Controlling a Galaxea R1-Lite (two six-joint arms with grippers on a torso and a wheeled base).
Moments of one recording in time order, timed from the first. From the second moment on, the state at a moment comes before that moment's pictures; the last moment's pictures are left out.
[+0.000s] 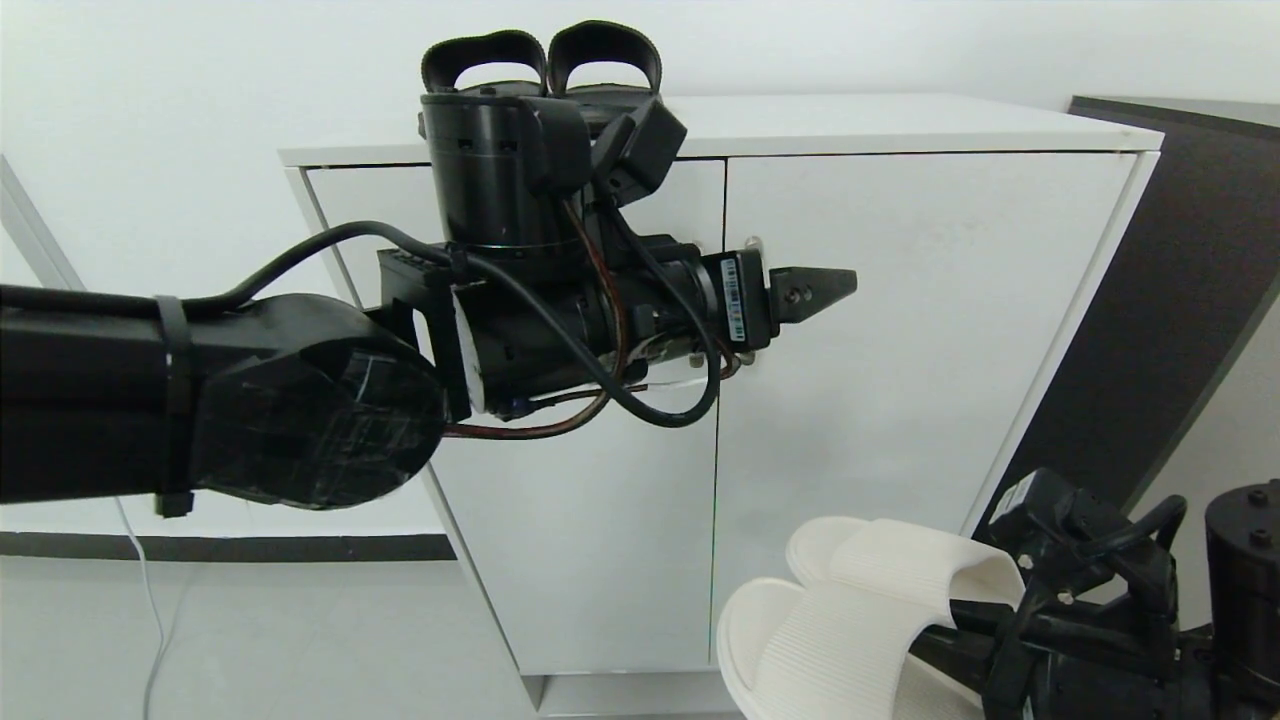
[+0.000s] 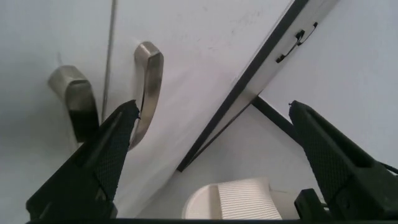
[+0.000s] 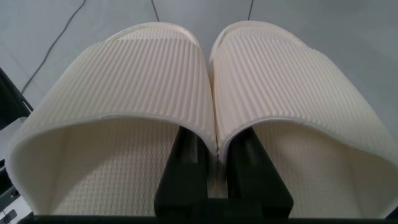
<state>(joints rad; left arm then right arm) -0.72 1.78 -1.33 -0.43 -0.20 -0.29 0.81 1.36 -0.44 -0.53 -0.01 0.01</state>
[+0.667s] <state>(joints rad) -0.72 1.83 -1.38 -0.39 -0.21 -0.29 0.81 1.36 -0.44 -0.52 0.00 0.01</state>
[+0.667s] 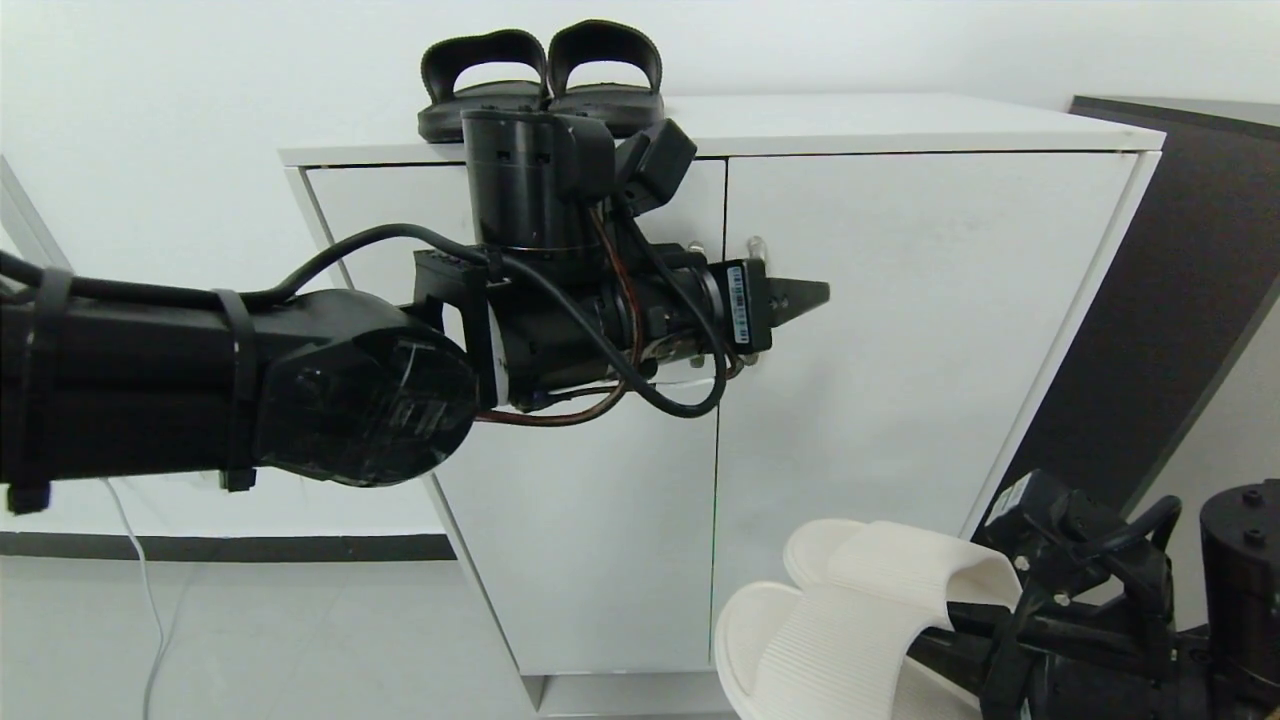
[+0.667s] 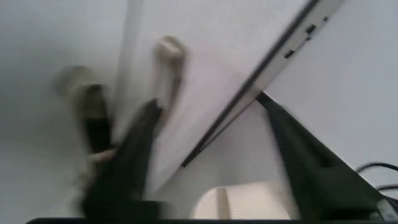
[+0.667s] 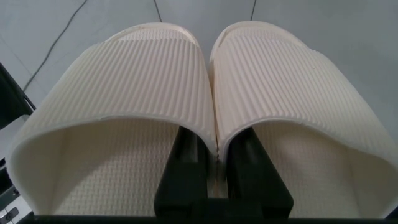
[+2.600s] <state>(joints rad) -0.64 1.65 -1.20 -0.39 -0.28 -0.31 0.82 1.33 -0.40 -0.52 0.08 0.01</state>
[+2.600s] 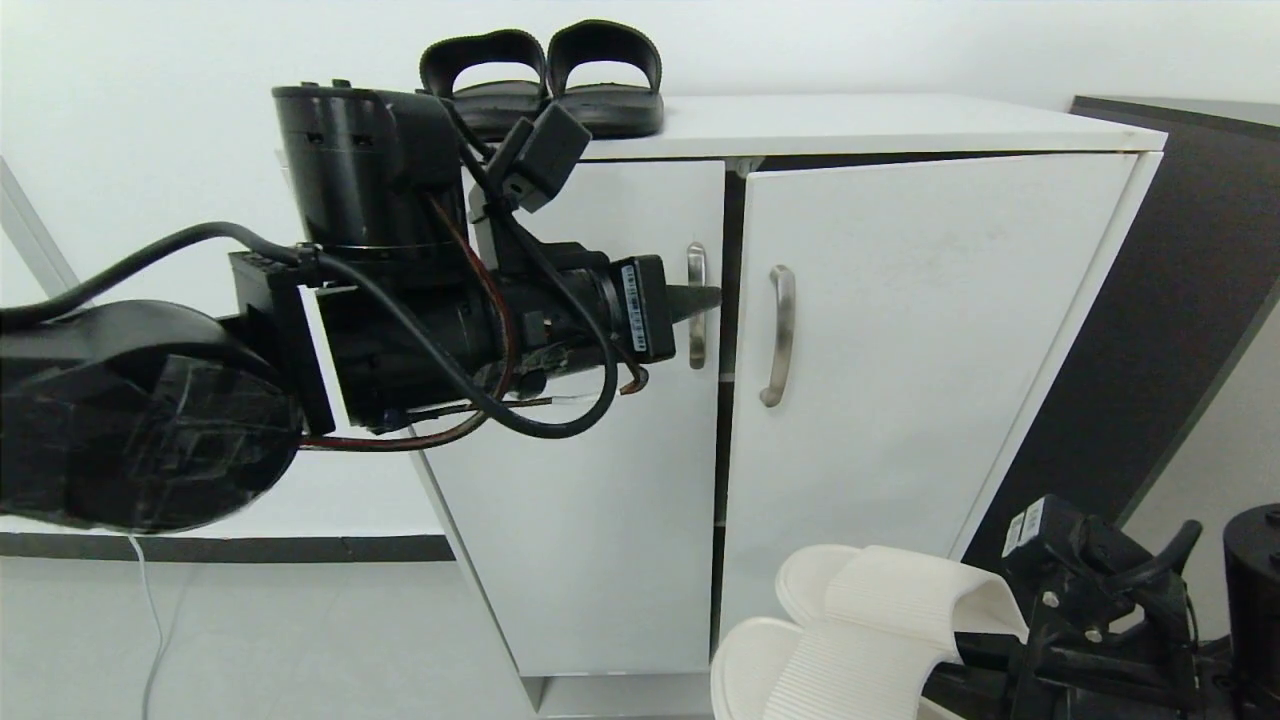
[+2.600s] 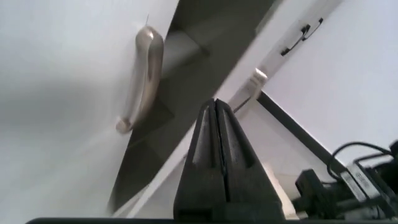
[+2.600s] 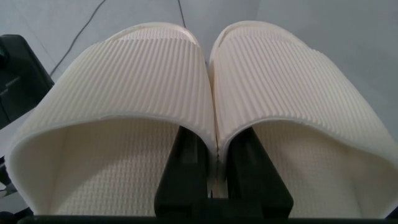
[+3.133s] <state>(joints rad) -0.64 1.79 -1.35 -0.39 -0.27 -0.34 0.83 1.34 -0.39 -0.52 0.08 -0.01</state>
